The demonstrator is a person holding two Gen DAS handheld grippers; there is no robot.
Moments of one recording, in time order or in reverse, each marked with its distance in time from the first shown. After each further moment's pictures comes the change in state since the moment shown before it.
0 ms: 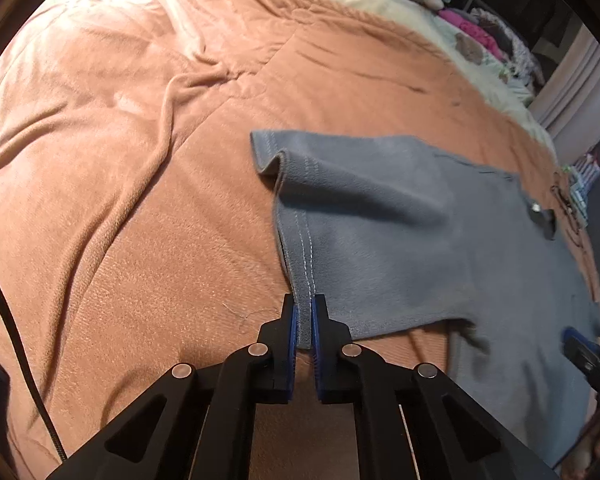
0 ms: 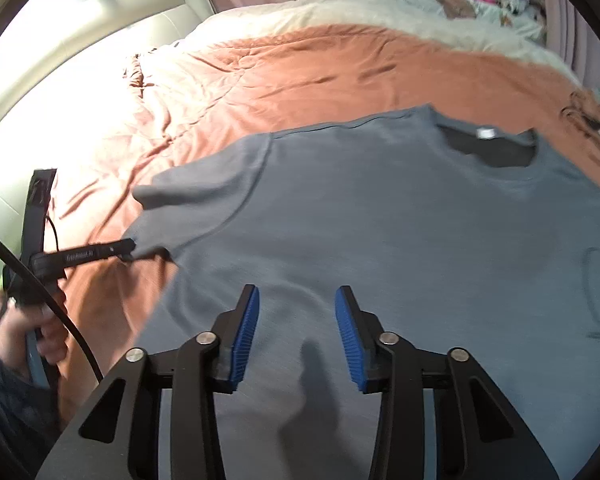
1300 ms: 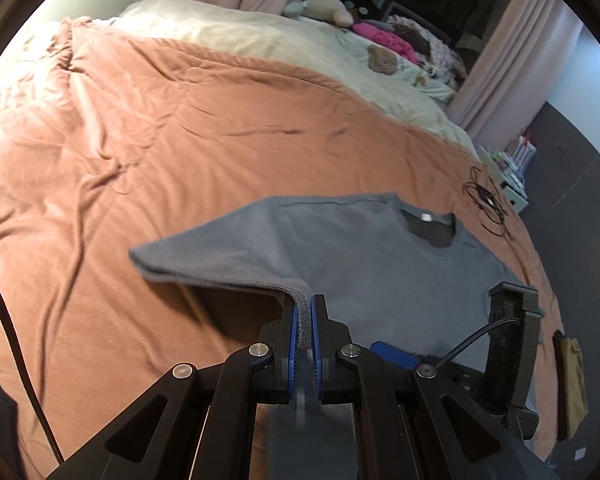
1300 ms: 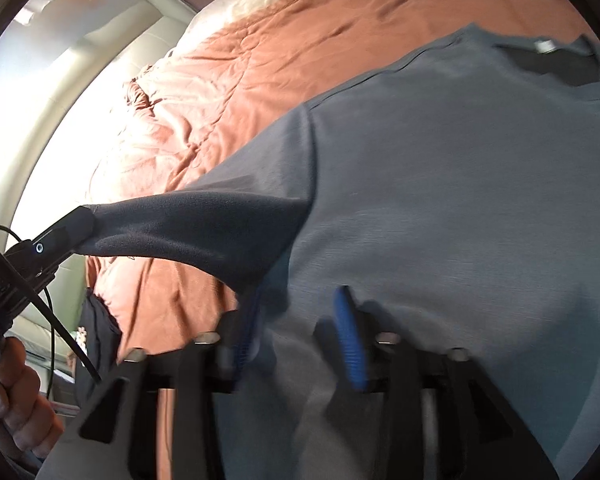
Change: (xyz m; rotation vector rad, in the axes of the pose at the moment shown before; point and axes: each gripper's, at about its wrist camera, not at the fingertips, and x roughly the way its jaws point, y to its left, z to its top) left arm -0.070 -0.117 0.033 0.152 -0.059 -0.189; right arm 0.094 -0.016 0.046 0.257 0.095 0.236
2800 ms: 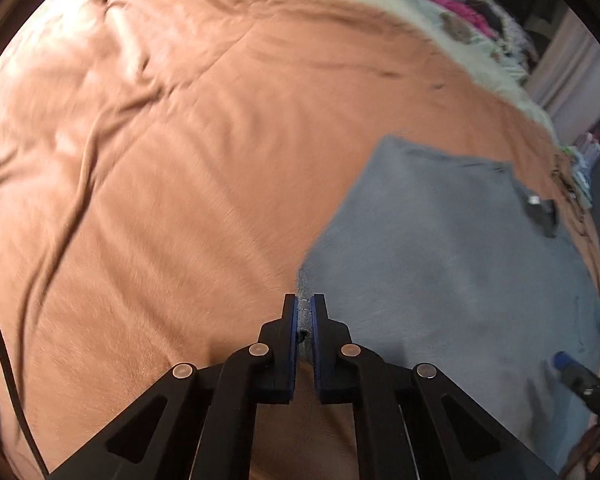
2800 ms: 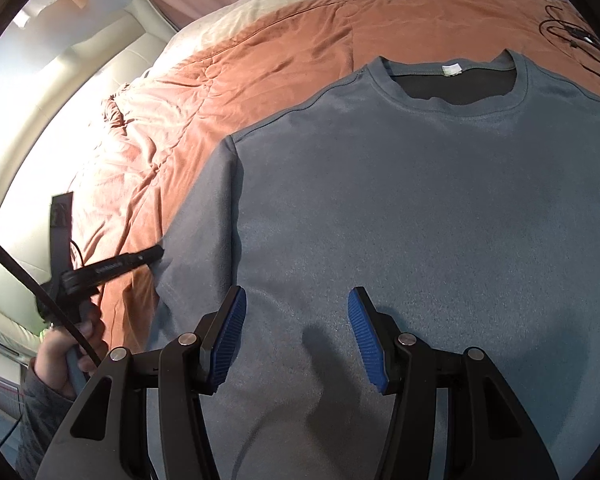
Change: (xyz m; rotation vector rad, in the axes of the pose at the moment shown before) left arm 0.087 0.066 -0.013 -0.074 0.094 0.197; right arm -0.071 -0.048 -0.012 -0.021 -0.069 -0.093
